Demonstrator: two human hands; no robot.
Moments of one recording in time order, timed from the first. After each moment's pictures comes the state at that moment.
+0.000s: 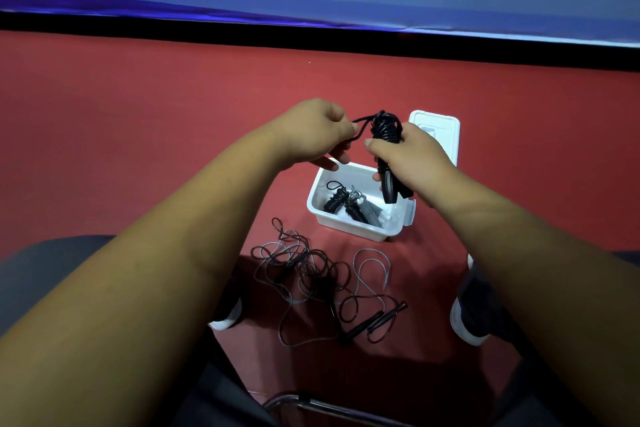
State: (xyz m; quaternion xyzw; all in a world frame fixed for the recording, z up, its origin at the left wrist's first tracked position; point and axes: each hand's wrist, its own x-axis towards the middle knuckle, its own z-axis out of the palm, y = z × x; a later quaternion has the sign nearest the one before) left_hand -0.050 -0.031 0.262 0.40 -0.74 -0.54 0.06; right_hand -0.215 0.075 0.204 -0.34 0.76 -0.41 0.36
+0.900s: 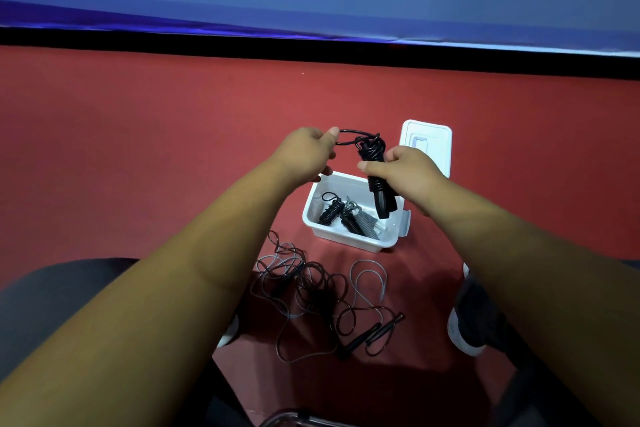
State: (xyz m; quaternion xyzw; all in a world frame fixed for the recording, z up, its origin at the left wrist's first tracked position) left_hand -0.059 -0.038 0.238 0.47 -0.72 -0.50 0.11; right_hand -0.240 0.059 0.176 -0.34 0.78 -0.37 0.37
